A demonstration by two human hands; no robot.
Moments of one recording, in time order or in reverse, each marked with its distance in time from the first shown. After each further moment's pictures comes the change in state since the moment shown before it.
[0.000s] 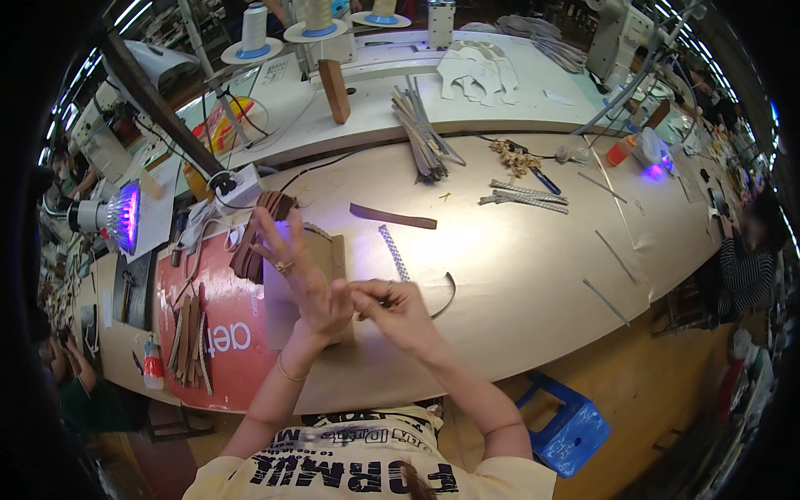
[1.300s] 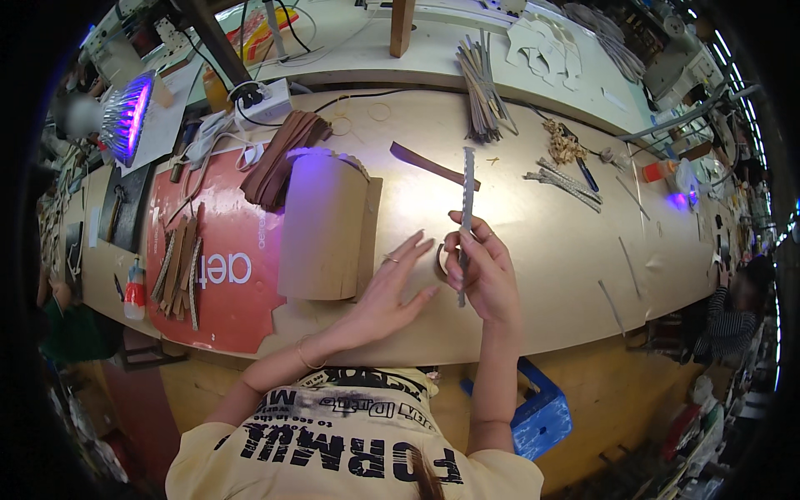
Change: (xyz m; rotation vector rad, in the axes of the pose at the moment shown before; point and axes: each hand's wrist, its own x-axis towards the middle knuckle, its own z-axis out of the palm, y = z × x) left_hand -0.087 0.026 0.004 -0.564 -0.598 -0.454; right_hand -0.011 -0.007 -0.051 0.416 0.156 0.214
